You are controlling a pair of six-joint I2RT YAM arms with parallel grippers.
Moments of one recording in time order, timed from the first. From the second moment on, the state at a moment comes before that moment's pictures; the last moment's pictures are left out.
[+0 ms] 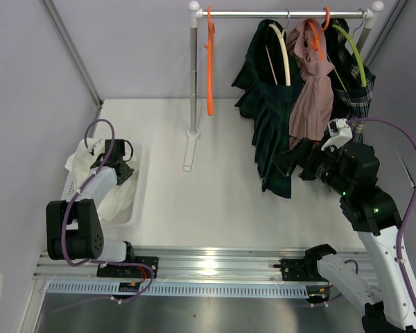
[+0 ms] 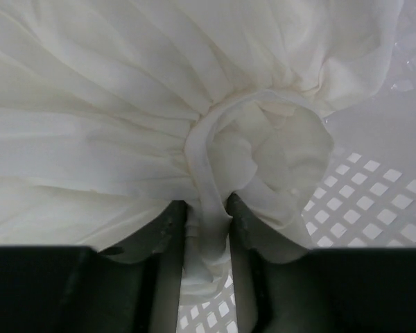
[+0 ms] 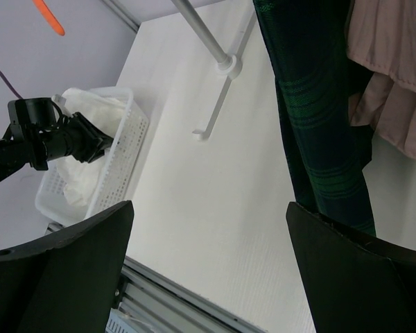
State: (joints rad) left arm 0.06 1.39 0.80 -0.39 -0.35 -0.69; right arm 0.30 0.77 1.18 -0.69 -0.24 0.49
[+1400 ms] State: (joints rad) left arm -0.49 1.02 1.57 -0.61 -0.26 -0.39; right arm 0.51 0.87 1.18 -0.61 -0.25 0.49
